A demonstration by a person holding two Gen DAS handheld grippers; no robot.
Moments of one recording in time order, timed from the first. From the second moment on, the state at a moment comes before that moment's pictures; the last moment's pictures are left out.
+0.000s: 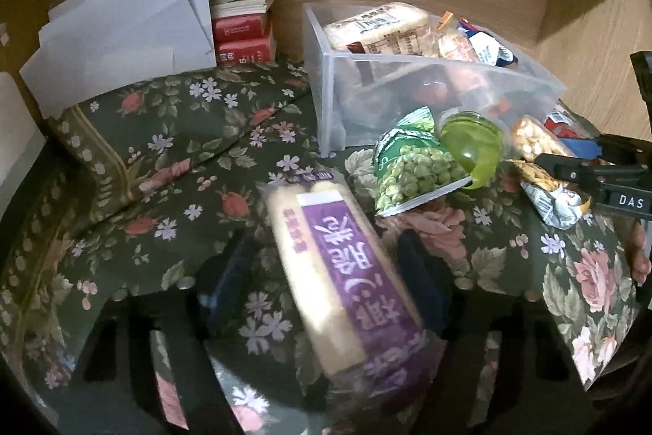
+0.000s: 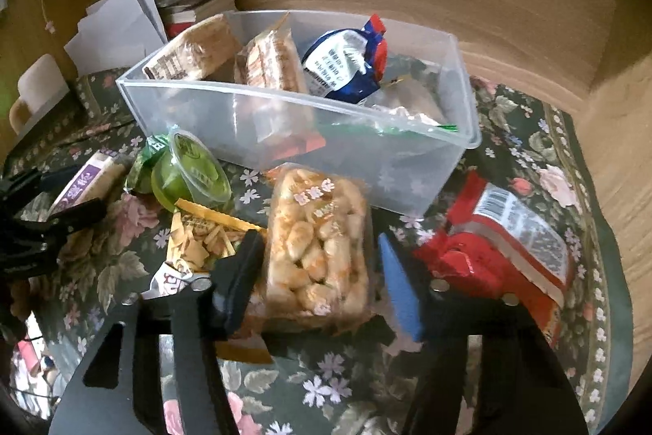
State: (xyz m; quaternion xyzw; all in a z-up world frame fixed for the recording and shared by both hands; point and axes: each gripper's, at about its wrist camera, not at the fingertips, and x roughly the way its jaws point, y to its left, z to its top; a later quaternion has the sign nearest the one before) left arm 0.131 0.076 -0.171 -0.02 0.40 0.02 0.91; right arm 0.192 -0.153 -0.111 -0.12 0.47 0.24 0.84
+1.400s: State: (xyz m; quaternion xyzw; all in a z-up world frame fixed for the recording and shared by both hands) left arm 0.192 0.025 -0.046 -0.02 0.29 -0.07 0.95; right arm 0.210 -0.170 -0.019 -0.09 0.33 0.21 0.91
